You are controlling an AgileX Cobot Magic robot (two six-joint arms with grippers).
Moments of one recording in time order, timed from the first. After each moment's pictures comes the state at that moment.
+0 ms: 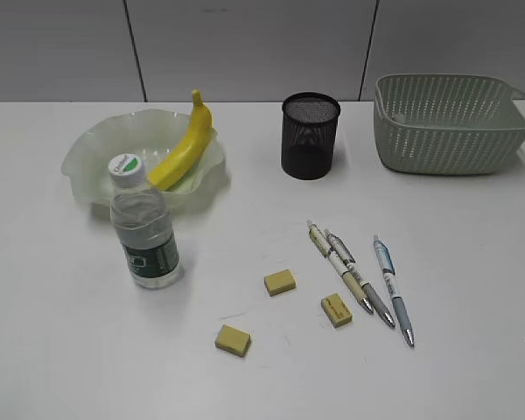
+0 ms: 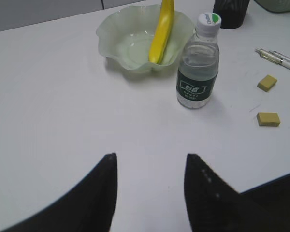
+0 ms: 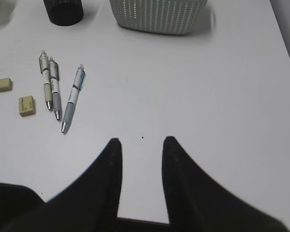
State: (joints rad) left arm -0.48 0.09 -0.54 0.14 1.05 -0.14; right arm 0.23 0.05 -0.51 -0.06 1.03 0.05
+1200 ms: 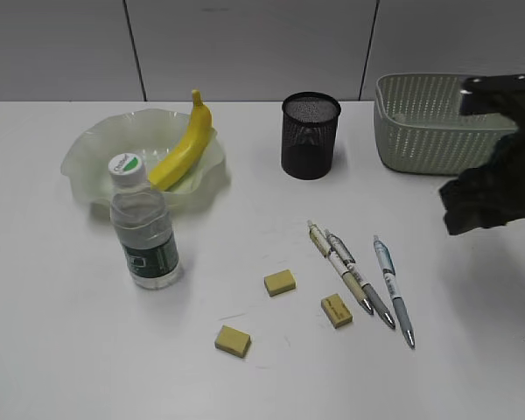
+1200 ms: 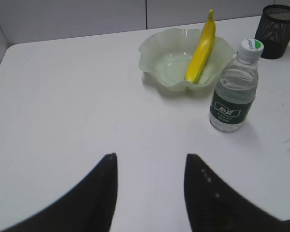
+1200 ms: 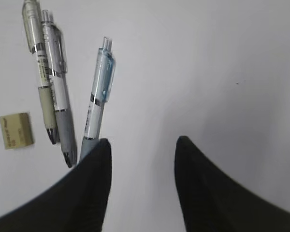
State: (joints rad) left arm -0.32 -0.01 -0.54 0.15 1.05 -0.14; right arm 0.24 1.53 -0.88 0.15 0.61 -0.12
